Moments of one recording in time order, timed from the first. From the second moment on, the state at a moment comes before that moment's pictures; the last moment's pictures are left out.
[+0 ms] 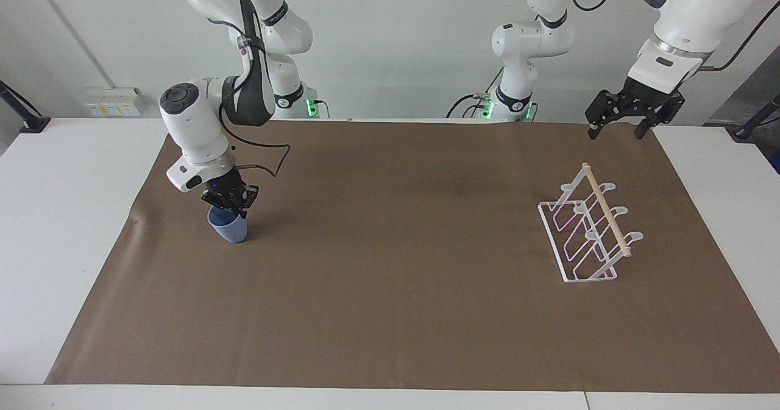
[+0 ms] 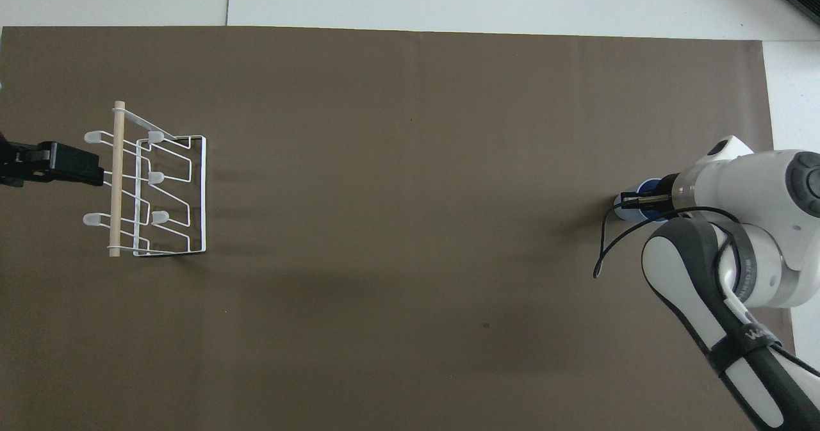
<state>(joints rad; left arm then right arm) 0.03 -0.03 -0.12 -1.56 -0.01 1.55 -0.04 -0.08 0.05 0.05 -2.19 0.04 2.34 -0.08</state>
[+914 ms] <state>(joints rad) 0.03 -0.03 -0.12 -1.56 -0.01 1.55 -0.04 -0.08 0.03 0.01 -2.04 0.34 2.06 -0.29</state>
